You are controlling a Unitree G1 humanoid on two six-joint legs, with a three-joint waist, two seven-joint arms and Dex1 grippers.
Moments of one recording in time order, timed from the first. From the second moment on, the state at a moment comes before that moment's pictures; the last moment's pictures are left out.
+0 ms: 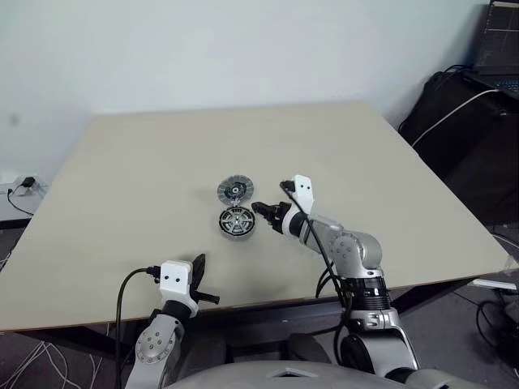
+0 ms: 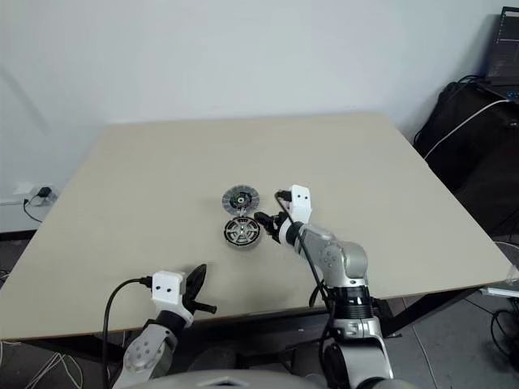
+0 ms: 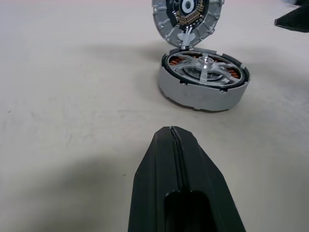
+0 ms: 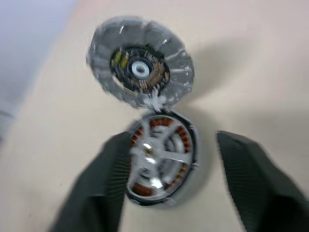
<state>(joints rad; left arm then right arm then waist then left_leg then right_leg) 0.44 0.08 -0.13 -0.12 -0.08 -0.10 -0.22 -0.36 -0.03 0.05 0.00 0.49 0.91 0.11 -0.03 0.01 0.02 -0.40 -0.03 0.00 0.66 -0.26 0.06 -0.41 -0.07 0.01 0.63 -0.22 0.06</state>
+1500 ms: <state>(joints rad) 0.42 0.07 -0.13 -0.09 -0.07 -0.13 -0.19 -0.68 -0.19 0.54 0.39 -0.11 0.47 0.75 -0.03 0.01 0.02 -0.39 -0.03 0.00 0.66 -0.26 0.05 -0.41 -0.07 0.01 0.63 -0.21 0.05</state>
